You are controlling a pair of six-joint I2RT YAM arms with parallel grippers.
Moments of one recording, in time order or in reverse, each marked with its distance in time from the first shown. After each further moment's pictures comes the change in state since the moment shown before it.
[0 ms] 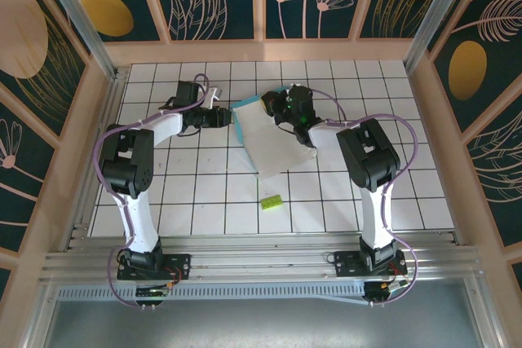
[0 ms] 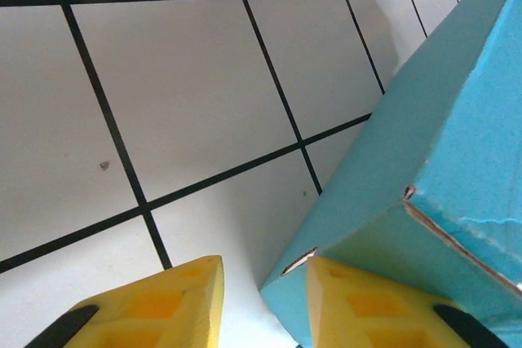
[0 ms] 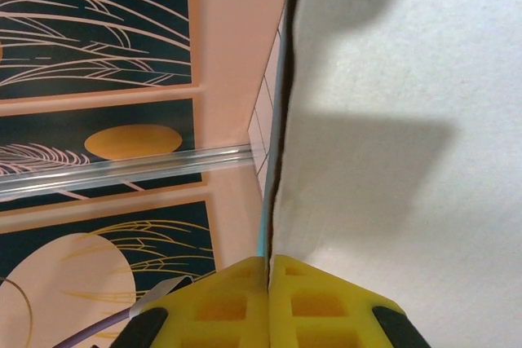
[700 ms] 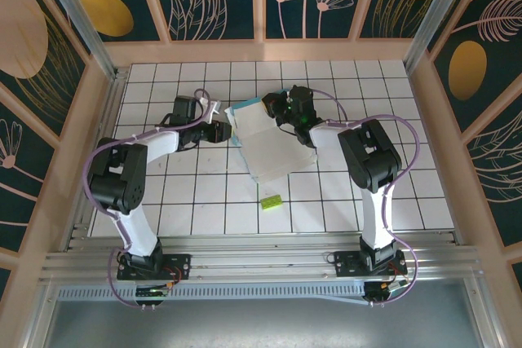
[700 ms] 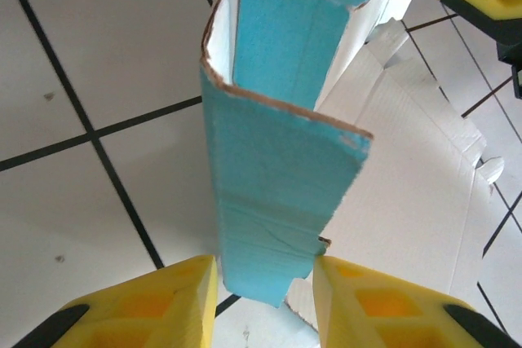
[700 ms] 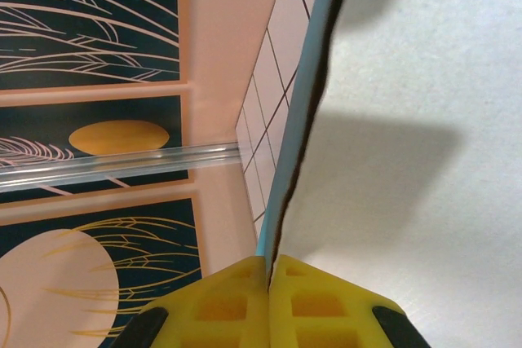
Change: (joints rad) left arm -0.025 -0.161 -0.262 0.163 0.017 0.072; right arm -0.003 -0.015 -0.012 -0.031 0.000 -0.043
